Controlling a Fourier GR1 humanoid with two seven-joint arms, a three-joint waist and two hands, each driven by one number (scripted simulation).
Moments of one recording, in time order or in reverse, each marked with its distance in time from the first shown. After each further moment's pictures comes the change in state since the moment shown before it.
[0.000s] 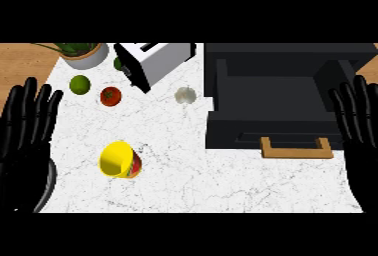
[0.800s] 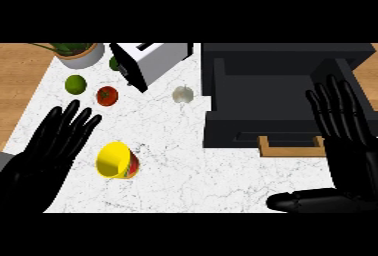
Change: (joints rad) left arm 0.054 0.076 -0.019 0.048 0.449 -0.338 0.056; right arm -0.024 0.038 0.028 0.038 -0.062 0.028 0.079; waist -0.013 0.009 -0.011
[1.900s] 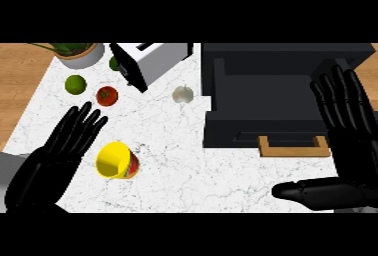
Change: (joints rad) left arm 0.010 -0.049 0.045 0.120 -0.063 -0.062 -0.008; right arm -0.059 0.005 -0.059 0.032 -0.018 0.031 0.022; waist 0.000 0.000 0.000
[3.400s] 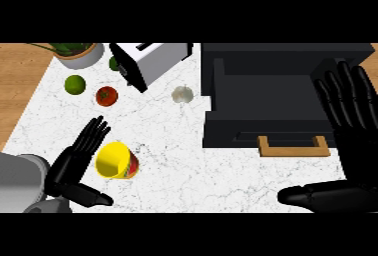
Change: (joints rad) left arm -0.107 0.047 0.125 0.697 -0.302 -0.108 -0.473; right arm -0.020 0.000 -0.018 -0.041 -0.020 0.022 0.057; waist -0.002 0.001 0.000
